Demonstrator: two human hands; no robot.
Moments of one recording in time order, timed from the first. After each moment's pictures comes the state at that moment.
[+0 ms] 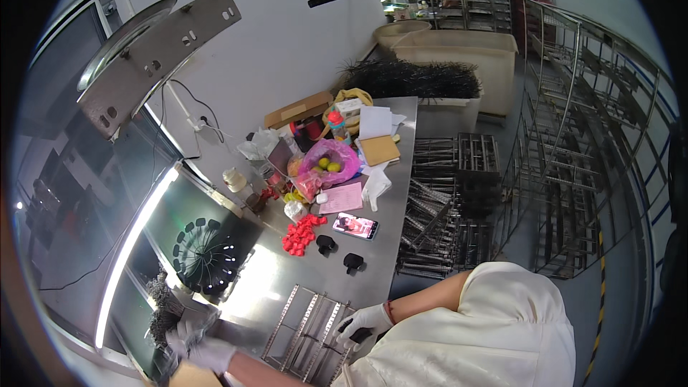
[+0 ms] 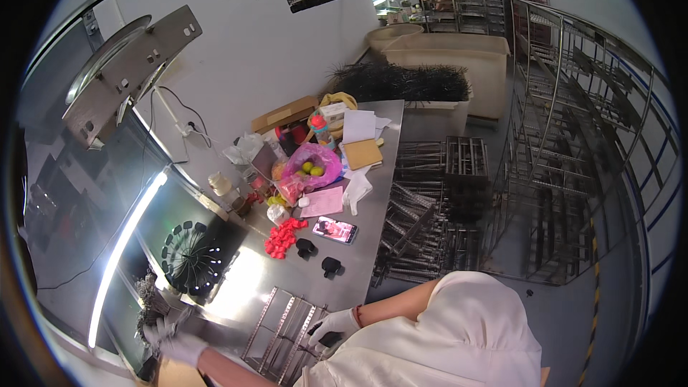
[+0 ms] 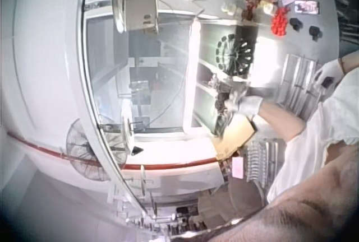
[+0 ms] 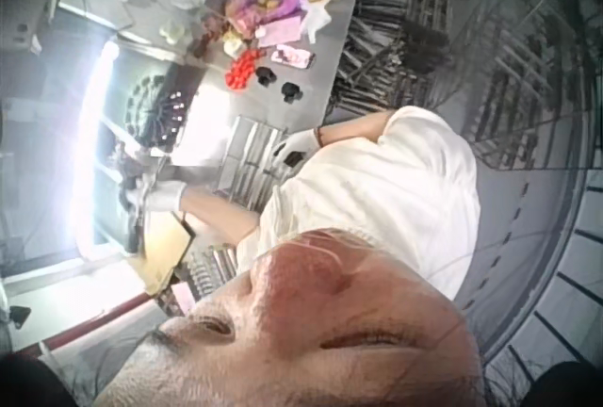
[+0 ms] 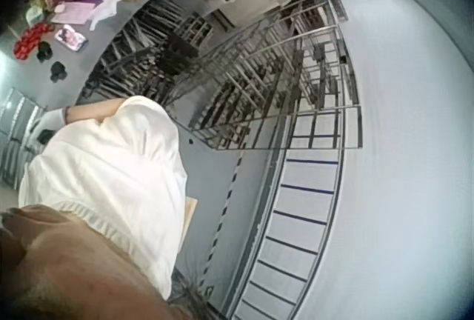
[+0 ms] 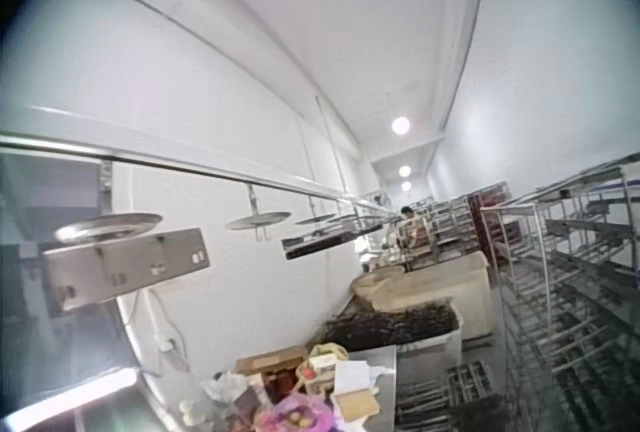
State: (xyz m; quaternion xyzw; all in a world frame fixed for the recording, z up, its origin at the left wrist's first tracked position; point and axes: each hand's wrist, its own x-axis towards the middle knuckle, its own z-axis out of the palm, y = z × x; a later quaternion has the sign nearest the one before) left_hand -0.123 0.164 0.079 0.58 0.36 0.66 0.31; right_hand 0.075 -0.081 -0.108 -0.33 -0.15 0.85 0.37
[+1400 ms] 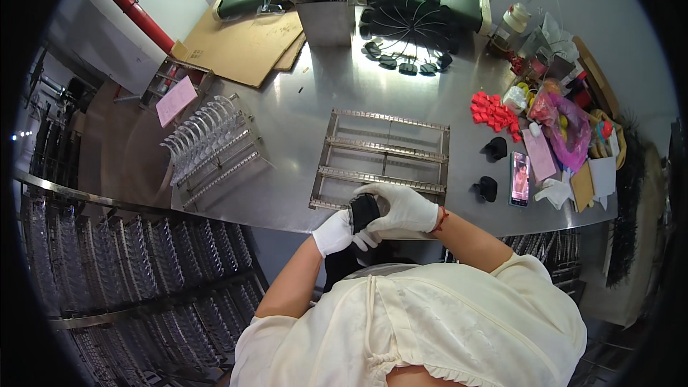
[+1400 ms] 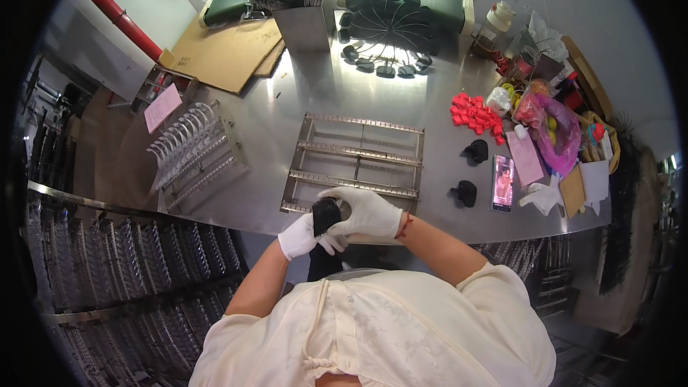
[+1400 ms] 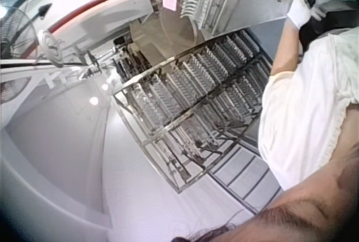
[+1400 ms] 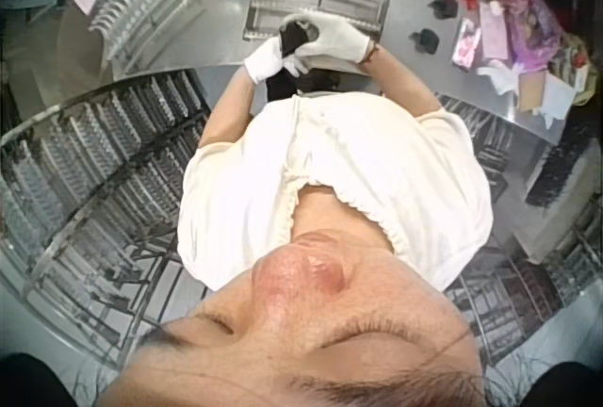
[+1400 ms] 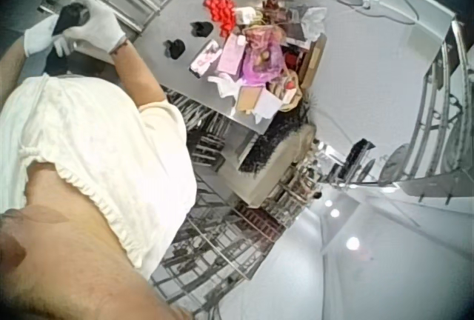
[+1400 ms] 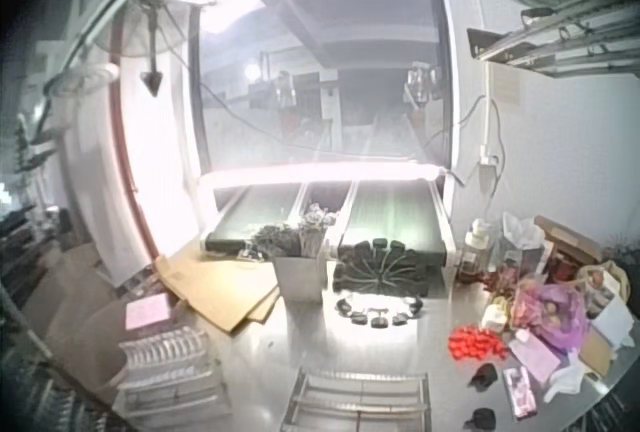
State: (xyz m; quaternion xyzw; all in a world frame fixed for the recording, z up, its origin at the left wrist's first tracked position) left_hand -0.179 -0.113 -0.149 0.27 0.35 0.37 0.82; right_hand 0.025 -0.004 -0.082 -0.18 -0.78 0.58 0.13
